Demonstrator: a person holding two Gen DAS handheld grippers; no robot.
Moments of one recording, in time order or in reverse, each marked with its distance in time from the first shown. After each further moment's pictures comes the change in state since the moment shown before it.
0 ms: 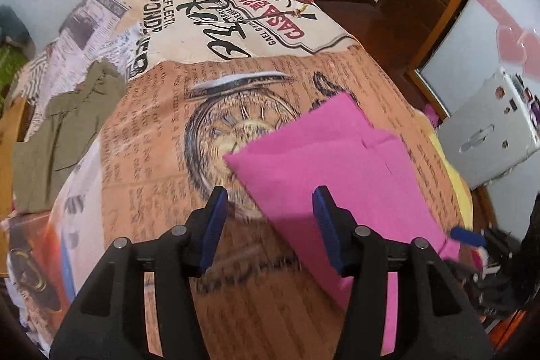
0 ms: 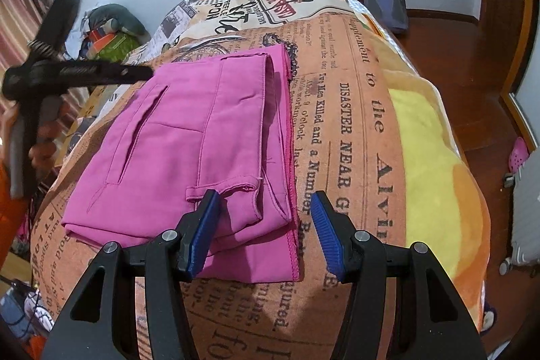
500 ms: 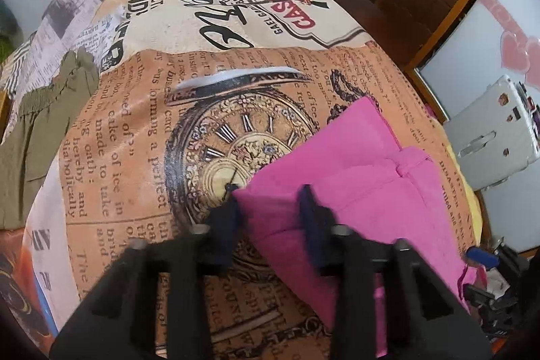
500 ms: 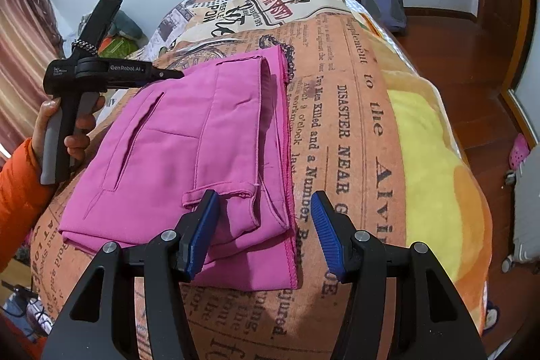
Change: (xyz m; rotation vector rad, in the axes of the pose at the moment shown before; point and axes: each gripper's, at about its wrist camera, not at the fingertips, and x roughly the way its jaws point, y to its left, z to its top) left arm 0.050 0.013 0.017 -0.011 0.039 -0.035; right arm 0.002 -0.001 0.005 0.014 -0.005 -0.007
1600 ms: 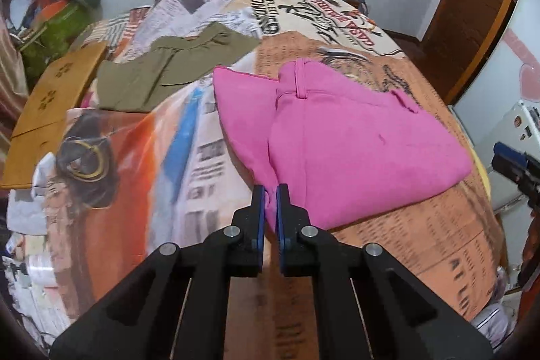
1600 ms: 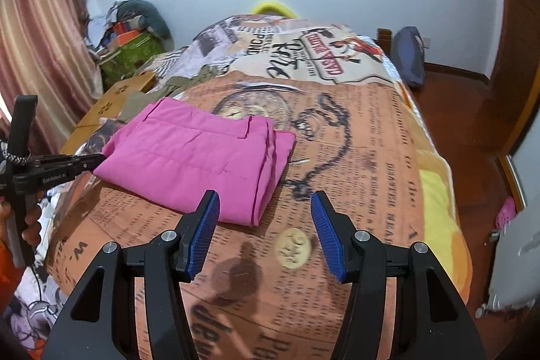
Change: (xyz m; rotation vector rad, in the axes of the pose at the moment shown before) left arm -0.149 0.068 -0.174 -0.166 -0.178 0.190; right arm -0.026 0.086 0.031 -0.190 -0.103 -0.016
